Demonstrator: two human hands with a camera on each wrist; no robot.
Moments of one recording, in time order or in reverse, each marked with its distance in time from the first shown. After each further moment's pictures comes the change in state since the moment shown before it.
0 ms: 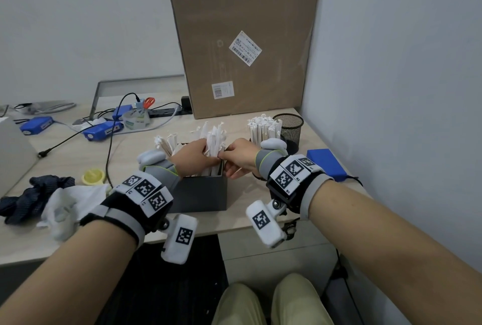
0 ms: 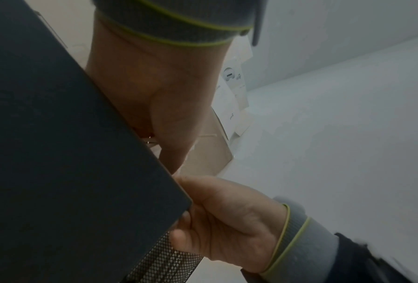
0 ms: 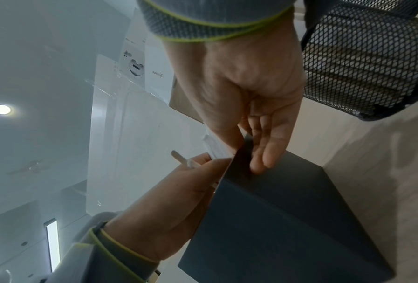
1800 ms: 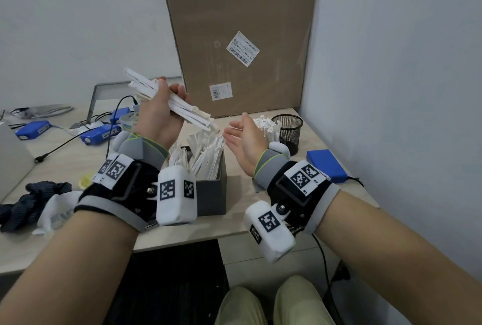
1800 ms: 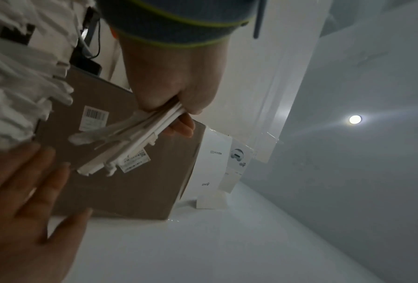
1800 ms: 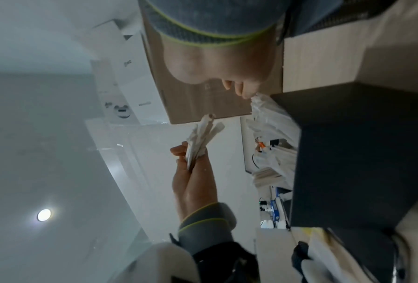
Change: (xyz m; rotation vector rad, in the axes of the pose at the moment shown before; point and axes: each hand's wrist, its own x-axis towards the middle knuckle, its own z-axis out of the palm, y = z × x) left_hand 0.020 0.022 -0.068 -1.808 0.502 0.055; right_hand -0.006 -0.026 -0.005 0.950 0.255 -0.090
